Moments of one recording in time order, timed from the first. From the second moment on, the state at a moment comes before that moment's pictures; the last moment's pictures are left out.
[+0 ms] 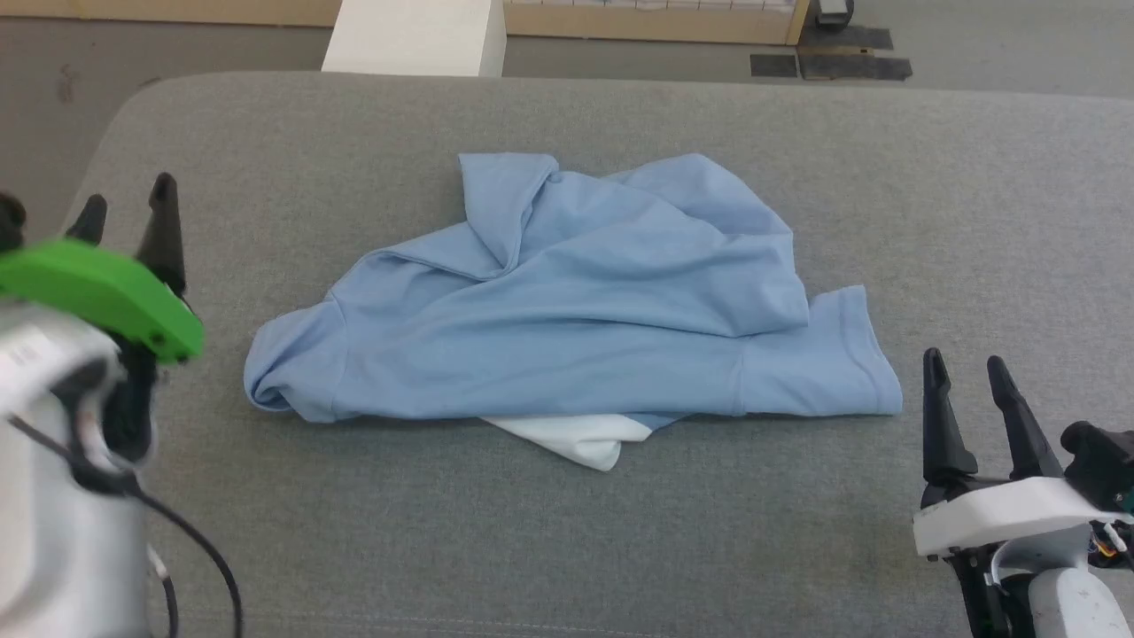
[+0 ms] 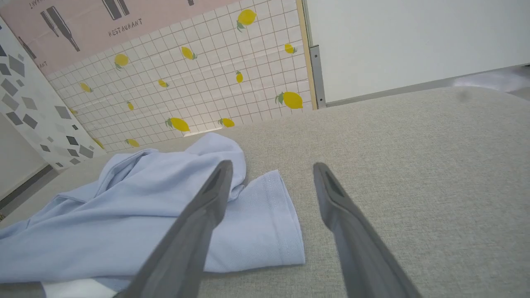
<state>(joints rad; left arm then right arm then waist) -0.44 0.34 0.08 0.06 -0.53 0.08 0.34 -0.08 -0.05 -0.13 0.17 0.29 0.13 -0.19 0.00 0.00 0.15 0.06</state>
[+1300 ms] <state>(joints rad) -0.25 0.16 0.05 0.13 -0.36 0.01 -0.25 -0.63 -0.34 0.21 0.51 0.22 0.13 0.79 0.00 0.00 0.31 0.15</state>
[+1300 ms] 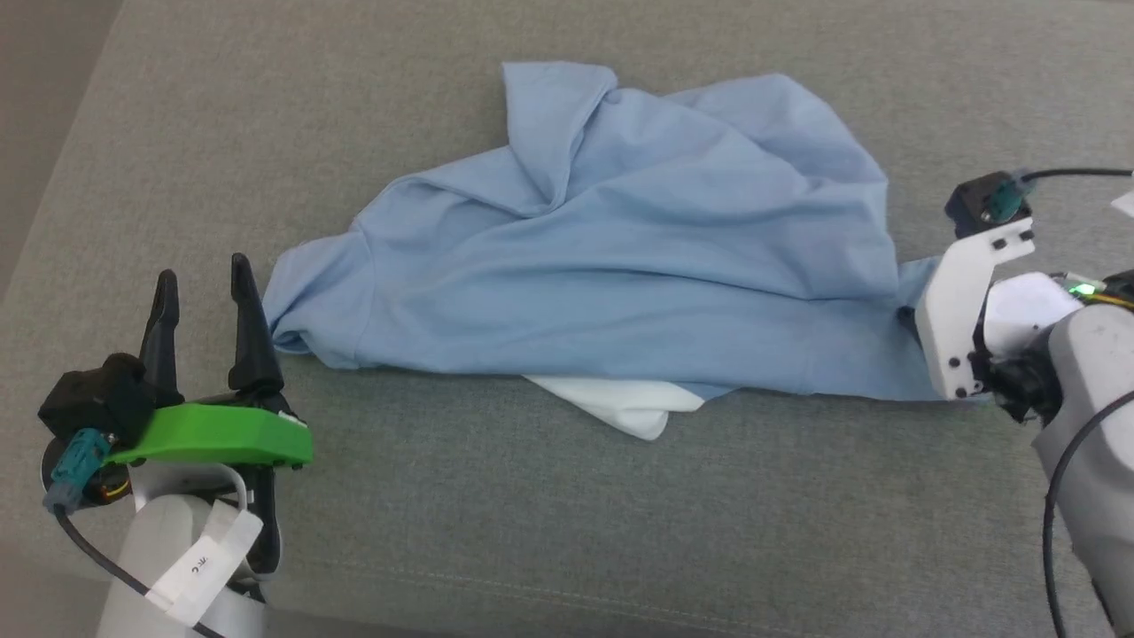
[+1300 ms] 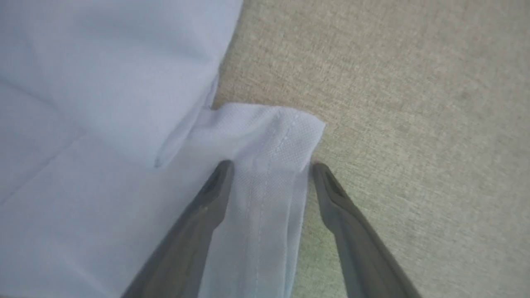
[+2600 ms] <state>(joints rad) -0.35 0.09 0.05 0.20 -0.29 -0.09 -0.26 -0.90 -0.34 -0.14 0.56 -0.04 0.13 0.54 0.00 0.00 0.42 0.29</state>
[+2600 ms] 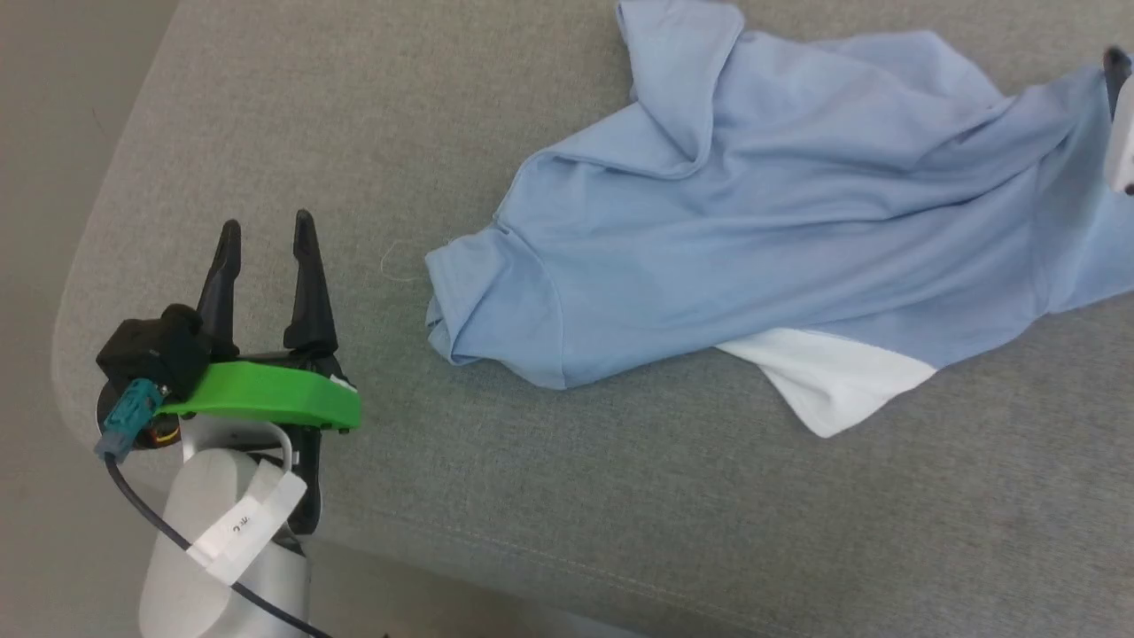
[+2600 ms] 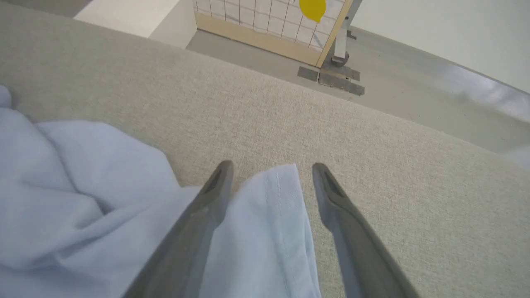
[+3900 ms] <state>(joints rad) -0.36 0.13 -0.01 0.31 -0.30 -0.08 0.03 -0.05 -0.05 -0.23 0.06 0.33 0.13 -0.03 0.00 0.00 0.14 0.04</state>
